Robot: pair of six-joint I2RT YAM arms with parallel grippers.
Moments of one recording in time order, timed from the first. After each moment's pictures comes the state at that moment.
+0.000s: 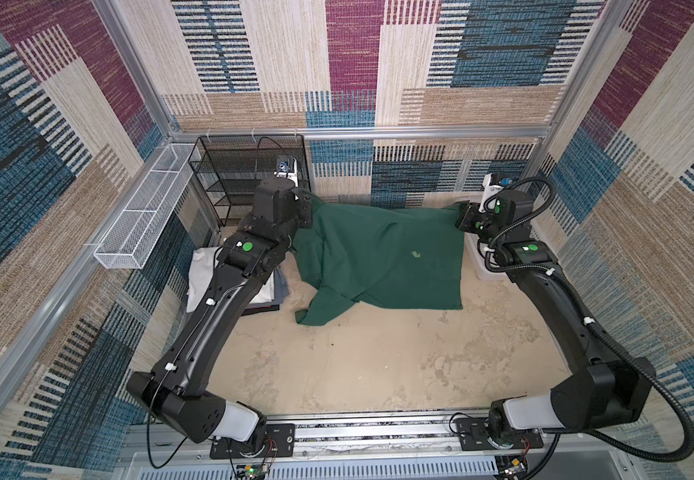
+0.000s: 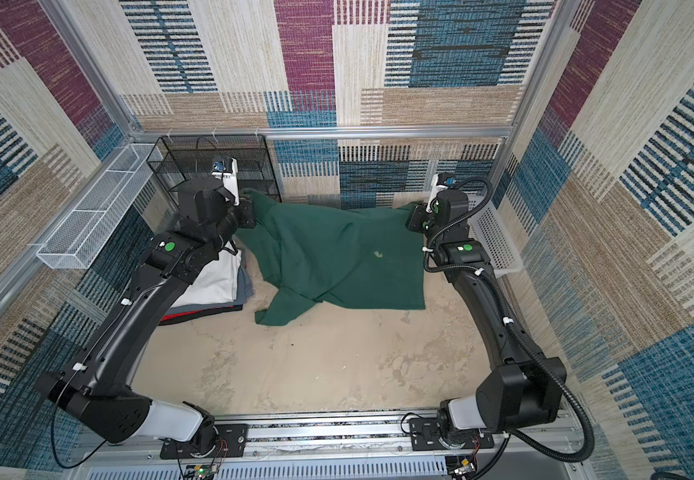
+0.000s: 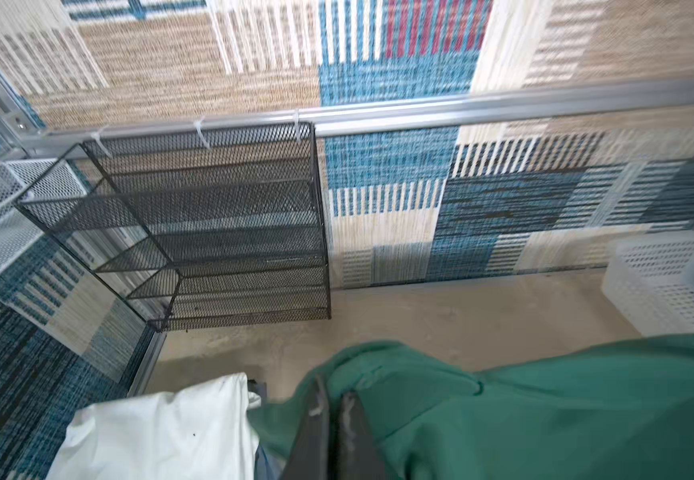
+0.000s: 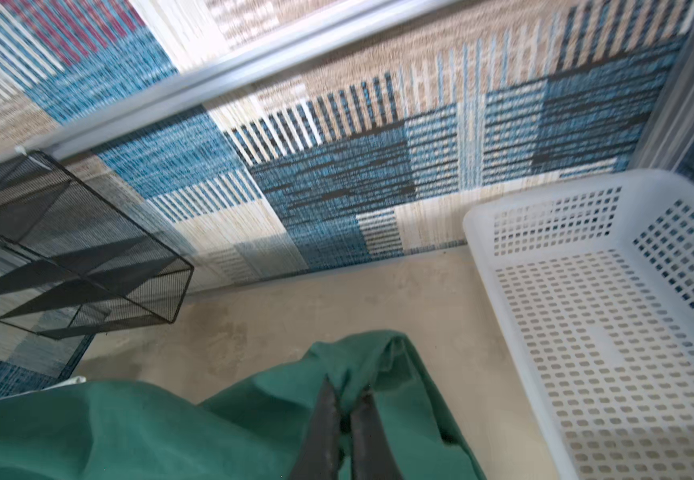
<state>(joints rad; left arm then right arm) -0.49 1.41 1.74 -0.56 -0.42 -0.04 0.12 1.36 1.38 -0.29 -0.01 0.32</state>
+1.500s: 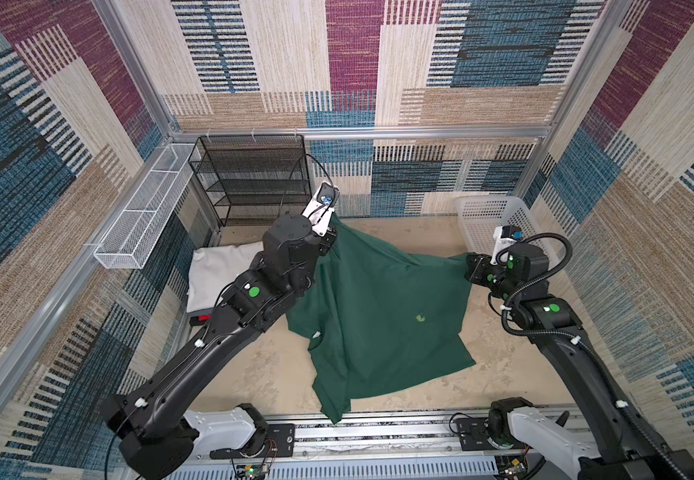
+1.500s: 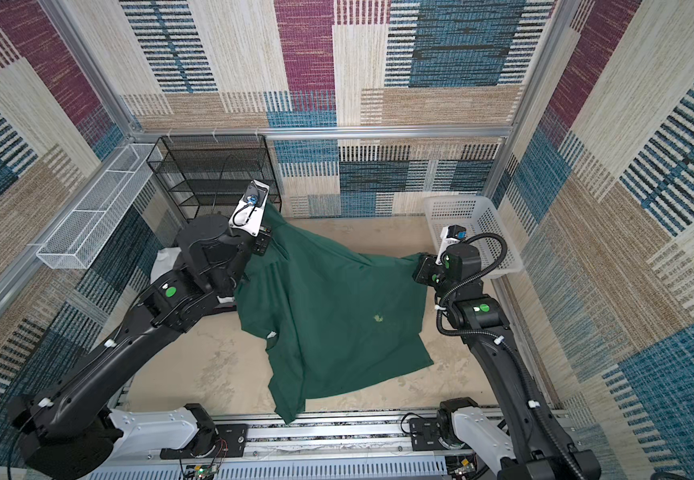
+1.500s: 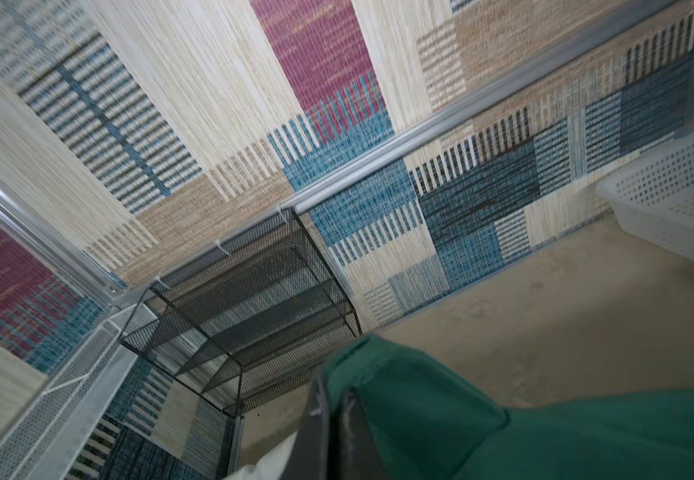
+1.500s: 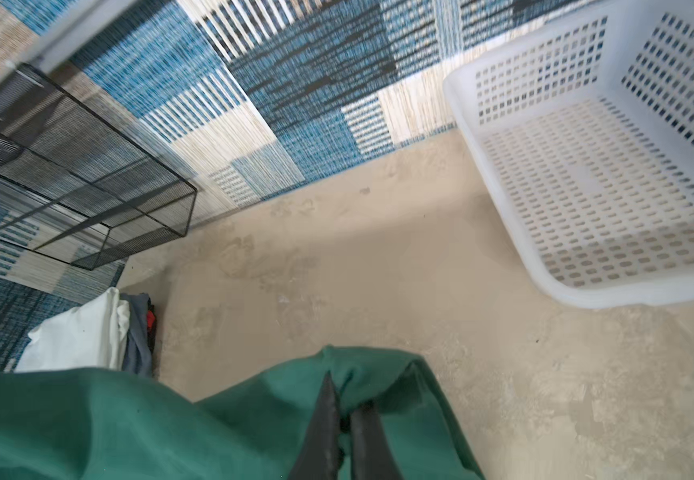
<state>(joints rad) -0.72 1.29 1.49 -0.33 -0.62 0.37 0.14 1.02 0.96 -0.39 -0.06 0.44</state>
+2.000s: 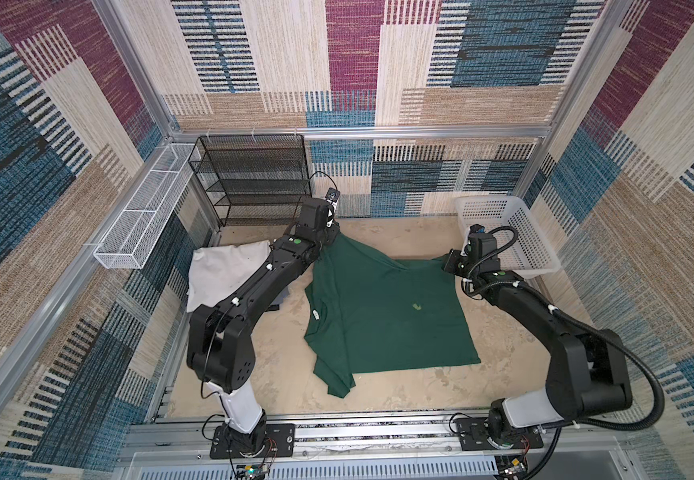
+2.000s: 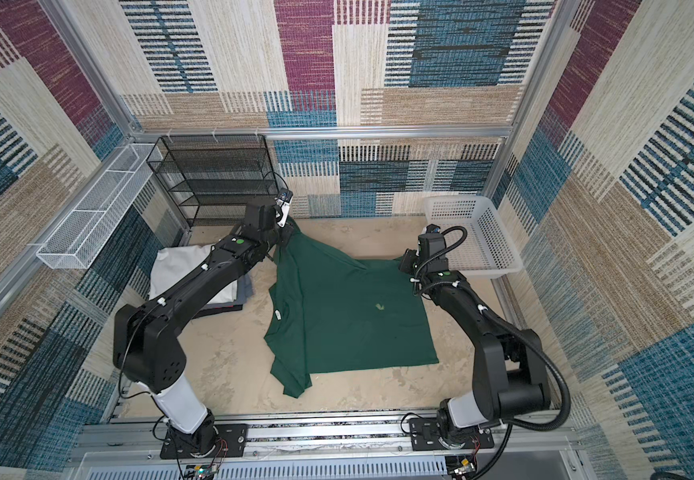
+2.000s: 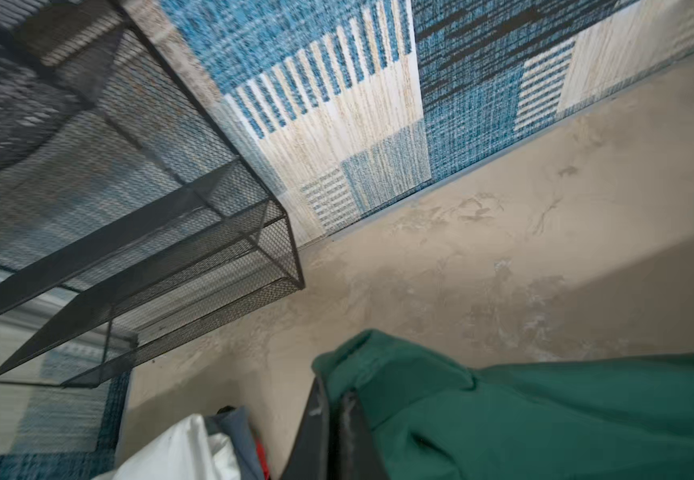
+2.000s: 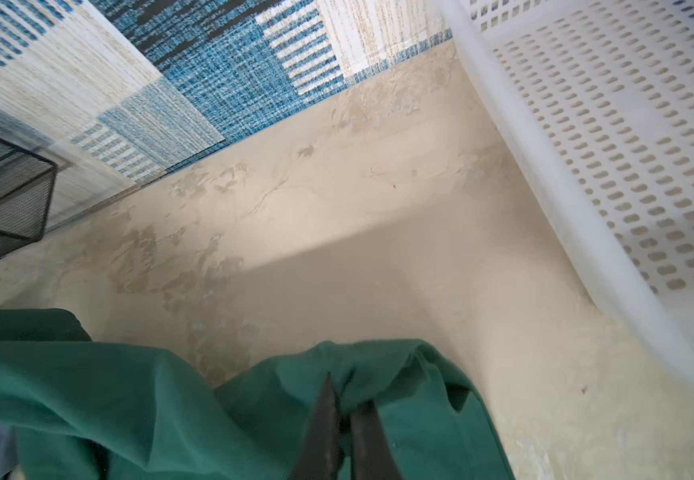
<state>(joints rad) -0.41 1.83 1.63 -0.28 -0.30 0.24 0.14 1.53 1.03 -0.14 0.01 0.44</state>
